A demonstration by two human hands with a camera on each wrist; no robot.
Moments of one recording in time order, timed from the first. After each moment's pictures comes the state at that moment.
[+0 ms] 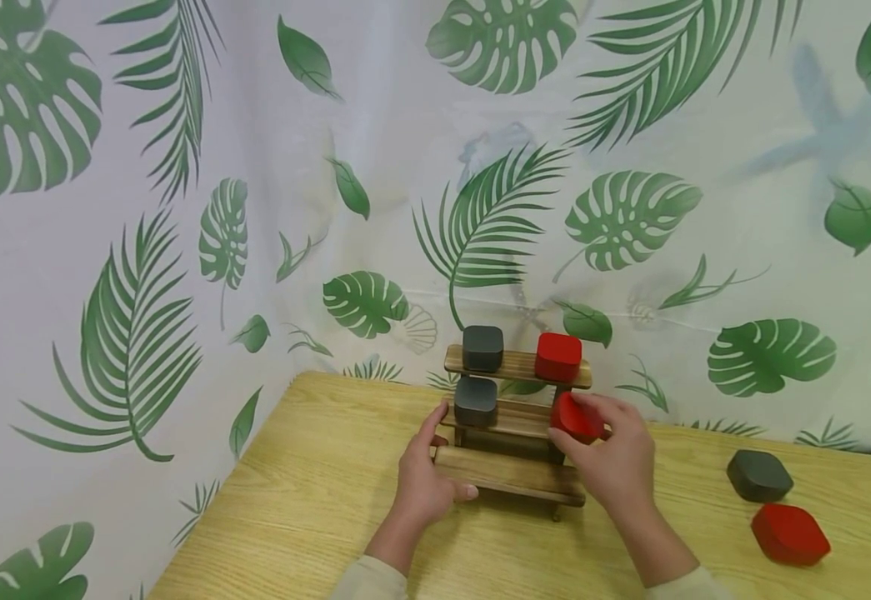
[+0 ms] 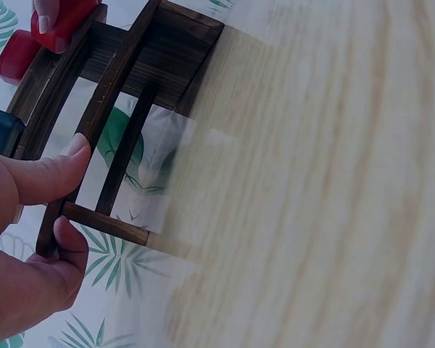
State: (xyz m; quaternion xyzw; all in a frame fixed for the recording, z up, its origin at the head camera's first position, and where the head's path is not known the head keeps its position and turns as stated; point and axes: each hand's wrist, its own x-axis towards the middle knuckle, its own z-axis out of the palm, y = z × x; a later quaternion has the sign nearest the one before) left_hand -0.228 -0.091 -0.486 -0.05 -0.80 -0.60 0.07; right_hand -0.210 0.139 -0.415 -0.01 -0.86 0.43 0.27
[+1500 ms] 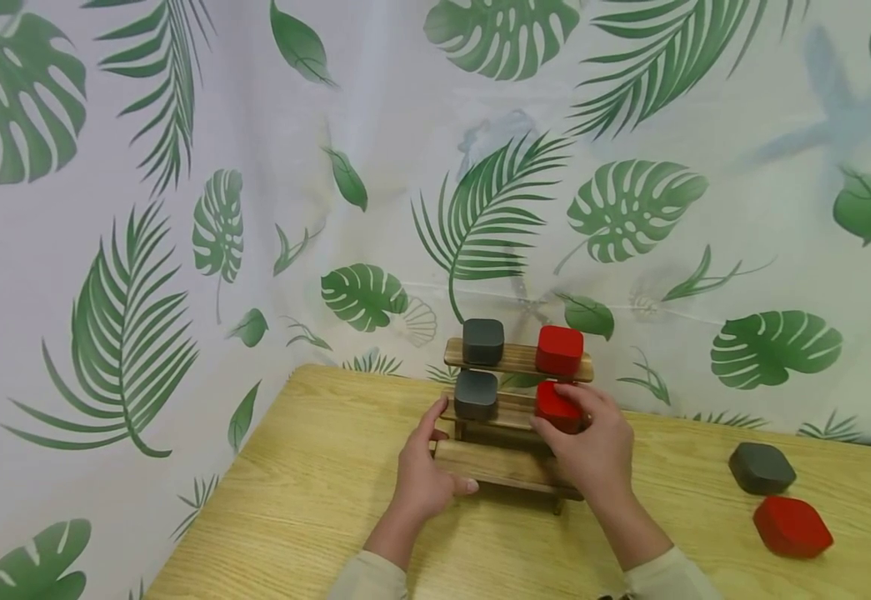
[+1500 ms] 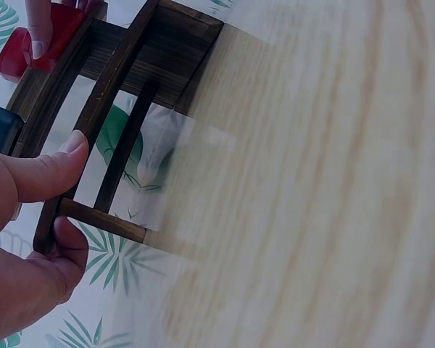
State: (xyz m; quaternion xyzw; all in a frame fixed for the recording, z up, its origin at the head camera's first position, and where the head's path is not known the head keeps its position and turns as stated) left_hand -0.228 -0.093 -0.488 -0.05 -0.79 -0.60 0.06; right_hand -0.223 0.122 -0.430 0.00 -0.85 0.44 0.28
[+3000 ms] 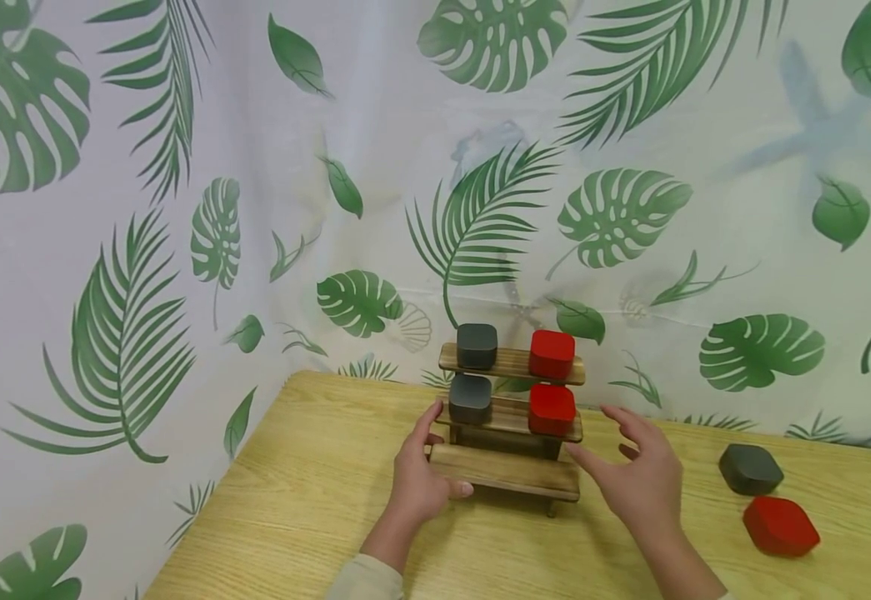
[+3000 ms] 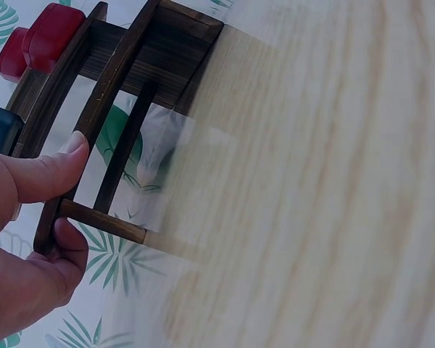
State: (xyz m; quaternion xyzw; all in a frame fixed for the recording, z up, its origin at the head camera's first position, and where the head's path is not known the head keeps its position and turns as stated) left_hand -0.228 -0.093 -0.488 -0.06 -0.79 -0.61 0.06; right_hand -0.193 0.171 -0.436 -0.04 -0.85 0.44 0.28
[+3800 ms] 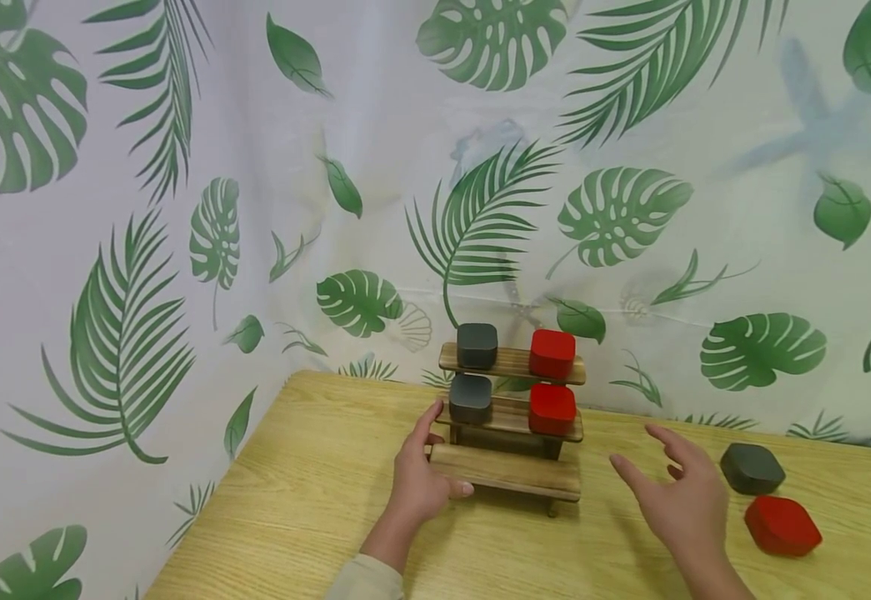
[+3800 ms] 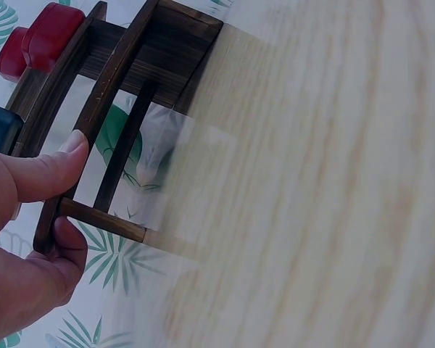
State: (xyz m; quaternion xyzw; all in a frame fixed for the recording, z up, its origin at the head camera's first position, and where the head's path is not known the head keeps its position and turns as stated) left_hand -0.228 -0.093 -0.487 -0.07 -0.79 -0.60 0.06; right_hand -0.180 0.212 -0.450 -0.11 -0.88 0.40 0.24
